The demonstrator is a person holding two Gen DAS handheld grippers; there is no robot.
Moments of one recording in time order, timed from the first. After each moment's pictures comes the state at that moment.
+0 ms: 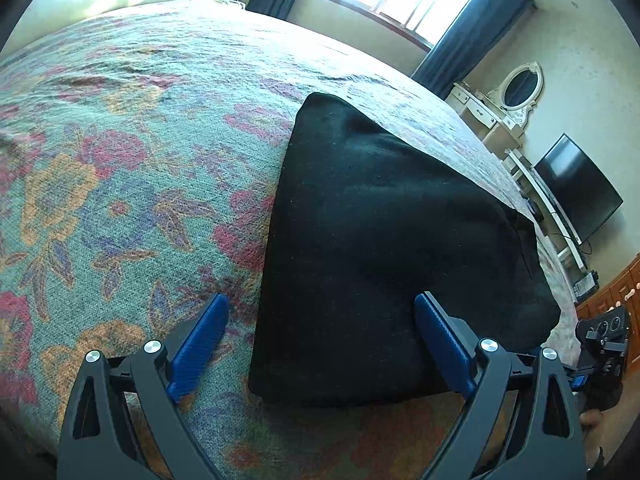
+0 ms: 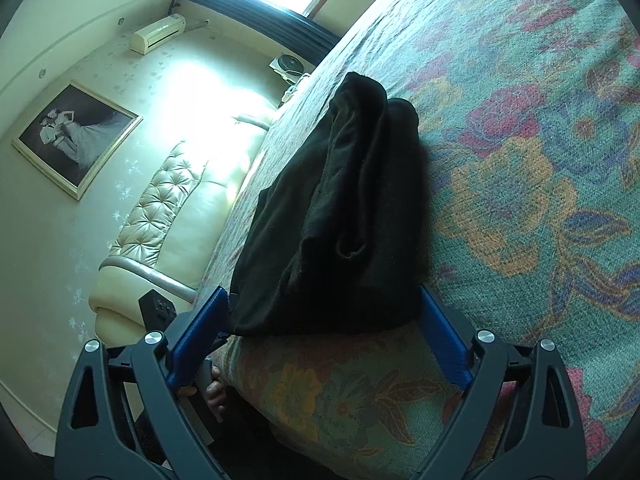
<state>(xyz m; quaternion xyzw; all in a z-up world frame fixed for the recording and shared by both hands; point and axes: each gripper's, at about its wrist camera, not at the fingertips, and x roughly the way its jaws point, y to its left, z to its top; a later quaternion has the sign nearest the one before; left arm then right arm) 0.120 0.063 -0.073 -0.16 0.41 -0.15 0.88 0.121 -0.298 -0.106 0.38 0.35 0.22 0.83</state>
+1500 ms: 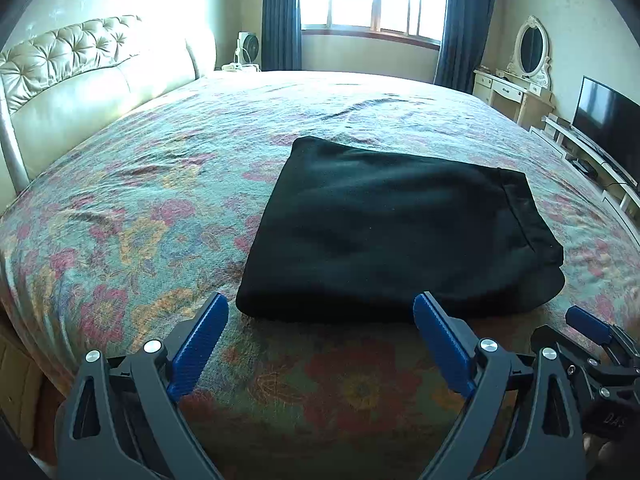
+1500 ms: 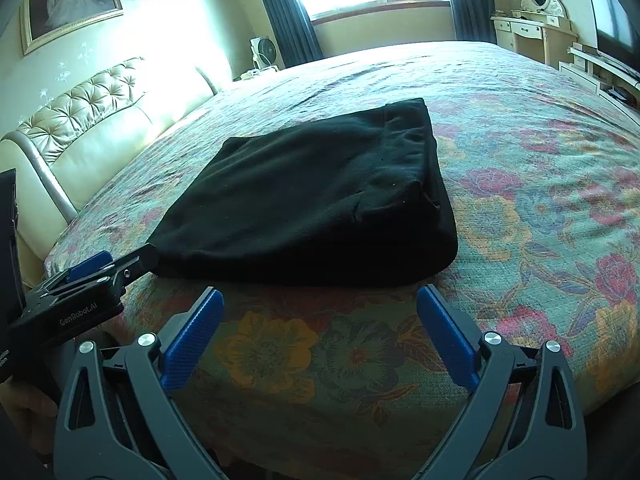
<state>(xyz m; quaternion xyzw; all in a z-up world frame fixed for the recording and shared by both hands) 0.042 -0.005 -0.030 -0.01 0.35 -0.05 0.93 0.068 -0.192 -0.067 0.12 0.35 0.08 0.92</state>
